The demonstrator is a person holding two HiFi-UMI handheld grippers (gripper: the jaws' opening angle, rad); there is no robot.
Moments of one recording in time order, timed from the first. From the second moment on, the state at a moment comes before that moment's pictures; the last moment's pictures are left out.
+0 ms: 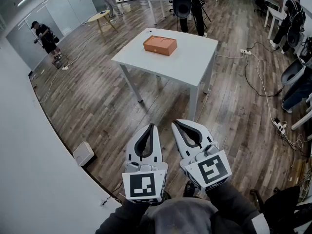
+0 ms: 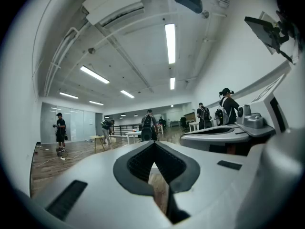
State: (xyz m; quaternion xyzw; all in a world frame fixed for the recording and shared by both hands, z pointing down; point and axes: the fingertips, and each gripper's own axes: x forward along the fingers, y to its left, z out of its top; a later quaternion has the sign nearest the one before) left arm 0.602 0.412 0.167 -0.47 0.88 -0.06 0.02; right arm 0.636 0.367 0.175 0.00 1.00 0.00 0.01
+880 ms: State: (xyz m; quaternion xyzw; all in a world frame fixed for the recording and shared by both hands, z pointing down) left arm 0.607 0.367 0.192 -0.44 0.90 -0.07 -0.01; right arm 0.637 0.315 0.193 0.03 1.00 -0.03 0.01
